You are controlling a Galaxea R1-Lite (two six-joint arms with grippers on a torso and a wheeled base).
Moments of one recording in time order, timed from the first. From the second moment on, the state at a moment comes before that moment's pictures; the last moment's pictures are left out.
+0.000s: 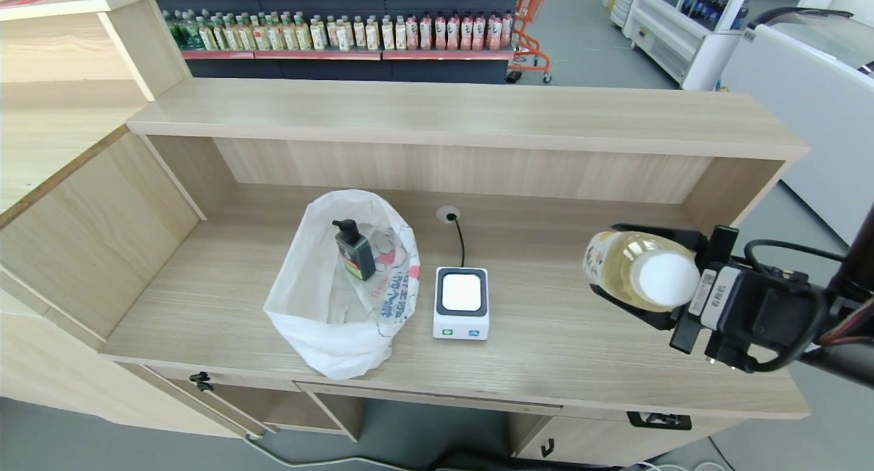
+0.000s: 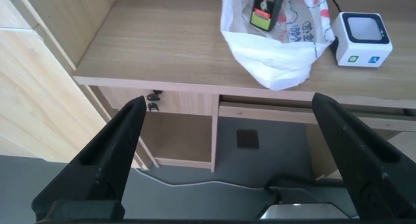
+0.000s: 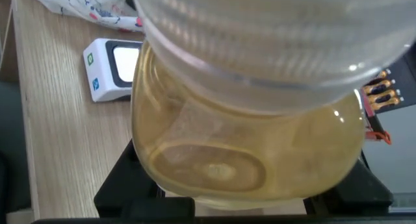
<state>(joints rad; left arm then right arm) 0.00 0.00 0.00 0.00 -0.02 0.00 0.36 1.46 -0.49 -0.95 0.45 -1.12</state>
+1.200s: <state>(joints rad) 0.00 0.00 0.00 0.00 -0.02 0.00 0.11 1.79 -0.67 -0.96 0.78 -1.19</state>
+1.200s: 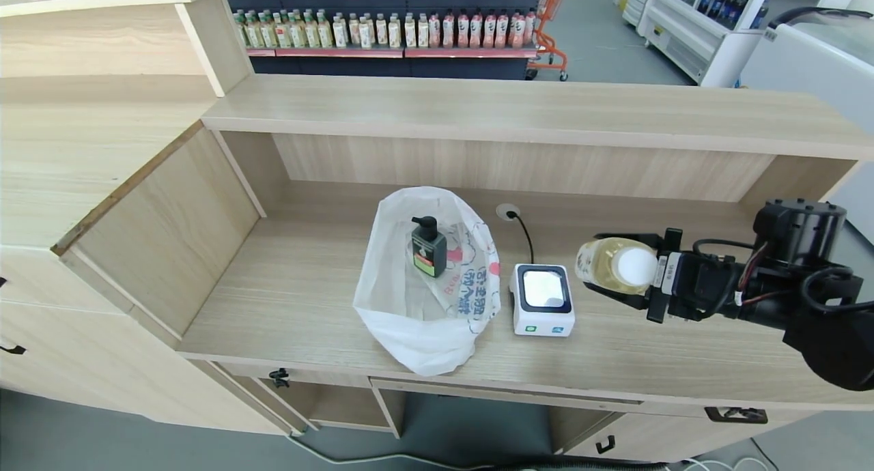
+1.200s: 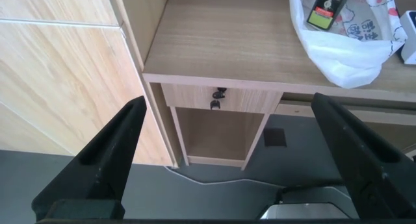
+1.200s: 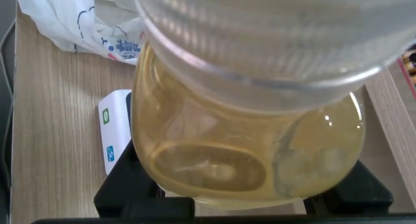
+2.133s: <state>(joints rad) 0.00 0.00 0.00 0.00 -0.02 0.00 0.10 1.92 -0.73 -0.96 0.82 -1.22</state>
